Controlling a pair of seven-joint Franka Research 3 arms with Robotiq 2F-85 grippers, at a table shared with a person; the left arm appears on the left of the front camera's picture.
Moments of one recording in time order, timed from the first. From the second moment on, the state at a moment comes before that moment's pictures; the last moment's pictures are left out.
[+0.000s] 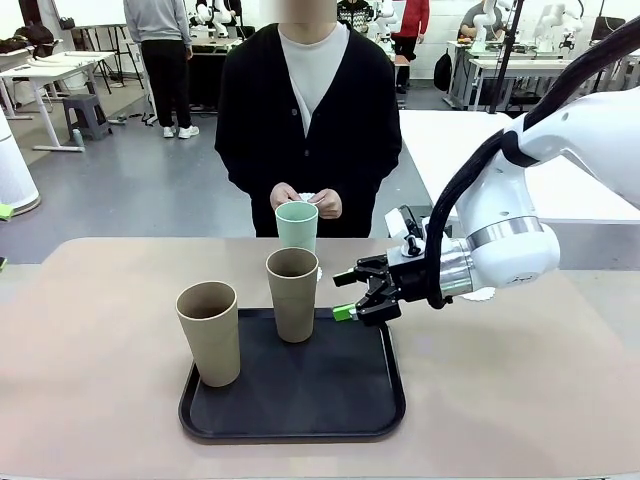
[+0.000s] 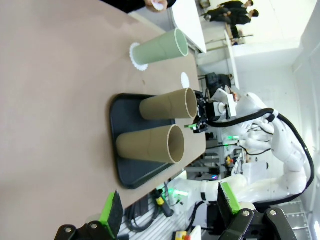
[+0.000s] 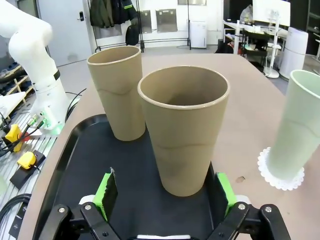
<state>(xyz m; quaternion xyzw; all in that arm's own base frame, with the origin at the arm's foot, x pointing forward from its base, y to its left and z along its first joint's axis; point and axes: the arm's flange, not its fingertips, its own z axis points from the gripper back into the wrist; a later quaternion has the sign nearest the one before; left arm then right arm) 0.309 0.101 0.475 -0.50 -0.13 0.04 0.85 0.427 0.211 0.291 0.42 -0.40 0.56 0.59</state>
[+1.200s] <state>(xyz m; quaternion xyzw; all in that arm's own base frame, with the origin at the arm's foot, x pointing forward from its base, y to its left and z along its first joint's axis) 0.309 0.101 0.475 -0.50 -0.13 0.04 0.85 0.452 0.232 0.274 0.42 -0.40 0.58 0.57</state>
